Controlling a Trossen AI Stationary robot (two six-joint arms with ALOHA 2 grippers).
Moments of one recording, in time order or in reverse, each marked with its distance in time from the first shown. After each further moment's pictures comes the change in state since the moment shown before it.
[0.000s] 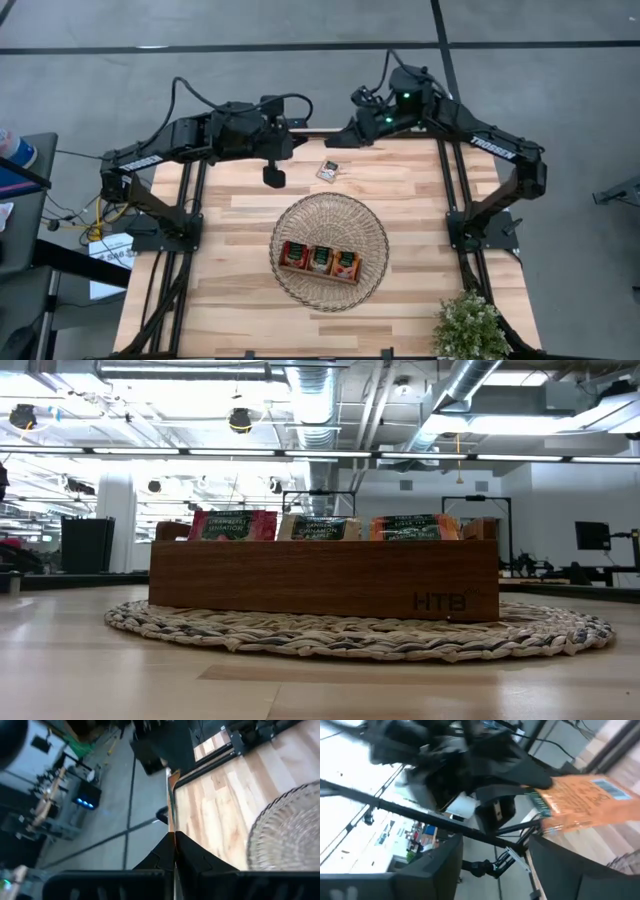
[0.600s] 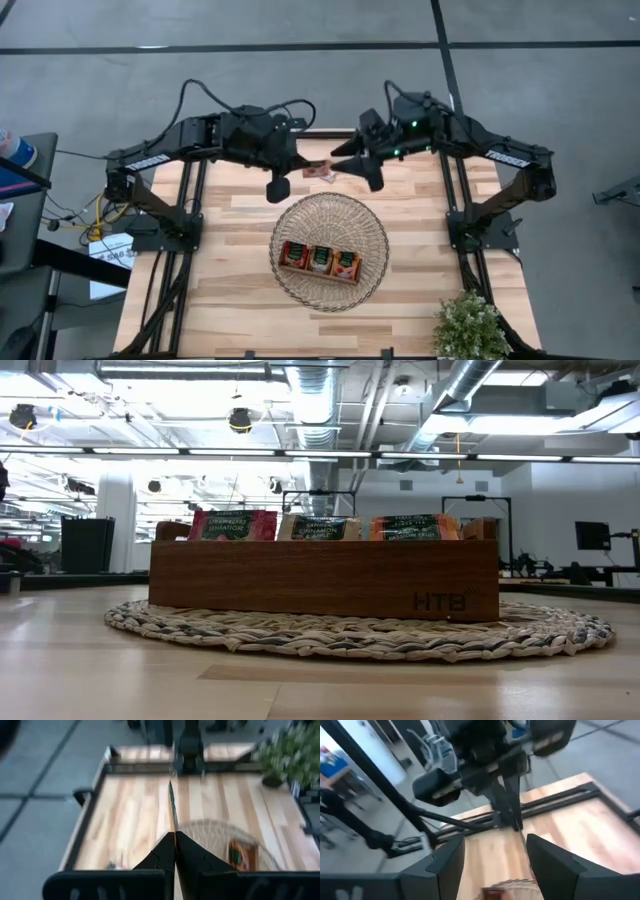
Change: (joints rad) left arm 0.019 0.025 0.000 -0.090 0.293 -0.573; right arm 0.181 -0.071 0.000 -0.191 0.379 -0.695
